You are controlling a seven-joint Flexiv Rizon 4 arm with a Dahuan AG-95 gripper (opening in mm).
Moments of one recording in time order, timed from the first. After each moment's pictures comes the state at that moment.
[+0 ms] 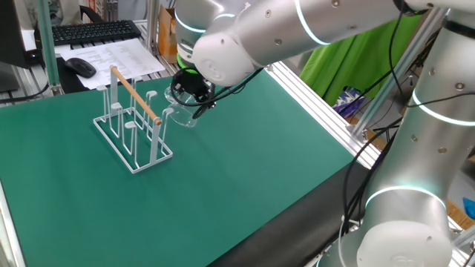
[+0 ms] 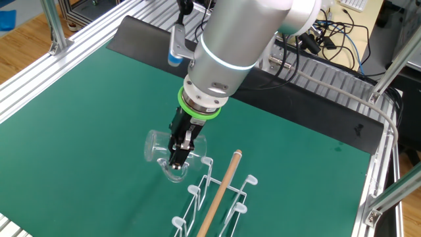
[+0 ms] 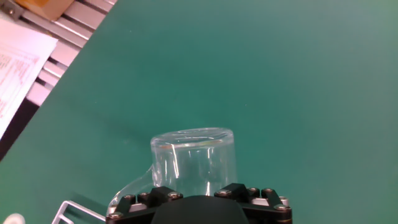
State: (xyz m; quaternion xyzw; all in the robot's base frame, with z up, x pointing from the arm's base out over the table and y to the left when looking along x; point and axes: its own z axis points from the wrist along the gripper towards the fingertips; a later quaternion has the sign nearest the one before) arm 0.604 0.025 0.136 0.49 0.86 -0.03 0.13
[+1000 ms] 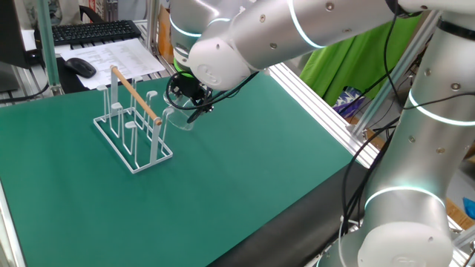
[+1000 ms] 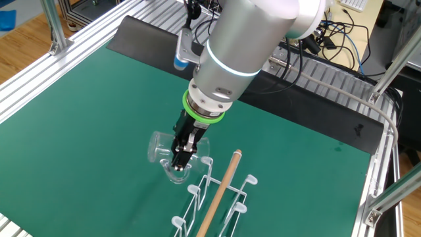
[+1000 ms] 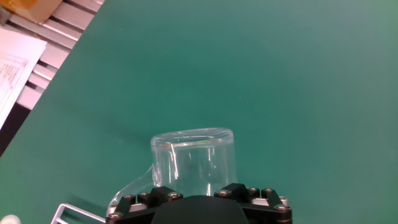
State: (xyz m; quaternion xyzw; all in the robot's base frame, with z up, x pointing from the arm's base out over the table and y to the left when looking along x) arm 0.600 0.032 0.130 0.51 0.85 -0.04 0.14
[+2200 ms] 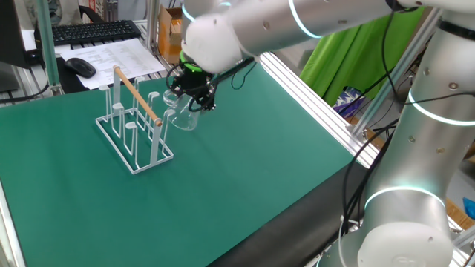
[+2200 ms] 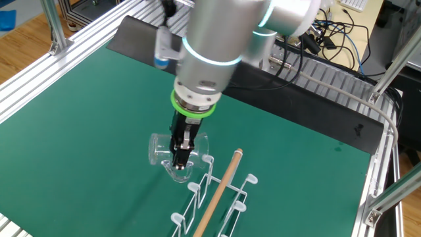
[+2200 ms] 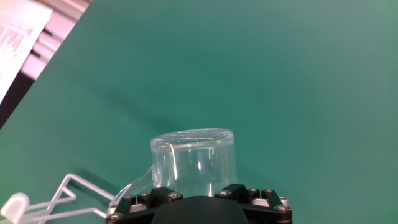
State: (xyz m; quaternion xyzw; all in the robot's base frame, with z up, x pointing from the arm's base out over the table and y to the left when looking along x) arm 0.601 0.031 0.128 0.46 0.89 0.01 0.08
